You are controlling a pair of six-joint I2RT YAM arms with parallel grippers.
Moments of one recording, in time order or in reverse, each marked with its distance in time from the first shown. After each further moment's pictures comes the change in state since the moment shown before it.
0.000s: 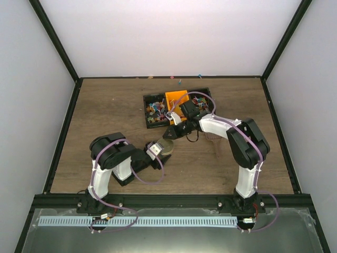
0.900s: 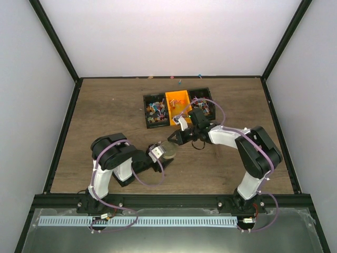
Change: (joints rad) left arm -0.014 0.008 0.000 0.009 0.057 0.015; right arm -0.018 -0.145 -0.281 0.305 -0.013 0.049
